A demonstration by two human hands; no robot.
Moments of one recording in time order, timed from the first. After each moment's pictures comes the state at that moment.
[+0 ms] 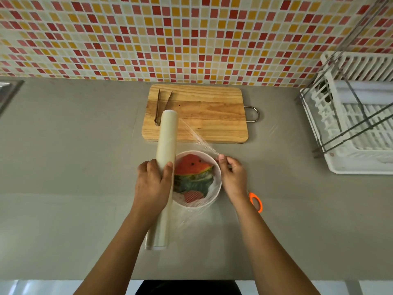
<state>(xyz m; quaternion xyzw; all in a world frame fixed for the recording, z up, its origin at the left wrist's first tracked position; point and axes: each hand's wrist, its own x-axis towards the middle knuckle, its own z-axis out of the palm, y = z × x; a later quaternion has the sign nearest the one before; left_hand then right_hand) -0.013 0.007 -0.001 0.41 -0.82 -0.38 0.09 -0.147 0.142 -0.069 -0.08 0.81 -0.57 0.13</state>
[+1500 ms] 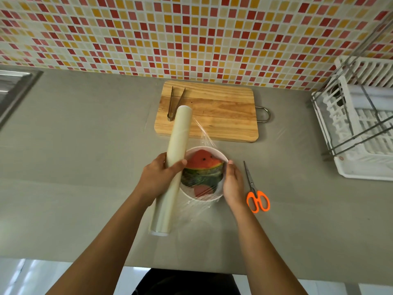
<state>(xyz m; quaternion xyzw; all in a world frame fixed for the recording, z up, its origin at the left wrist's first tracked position) -0.004 -0.024 -0.007 0.41 -0.74 -0.53 0.00 -0.114 0.132 -0.076 0.02 0.76 -0.62 0.21</state>
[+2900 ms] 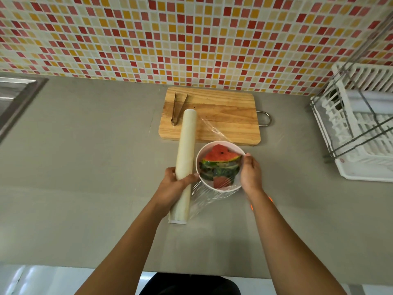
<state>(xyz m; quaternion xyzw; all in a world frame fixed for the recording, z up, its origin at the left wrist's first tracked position) -0.002 -0.008 -0.047 0.42 -0.61 -0.68 0.00 -0.163 0.139 -0.078 0.05 0.80 -0.57 0.15</state>
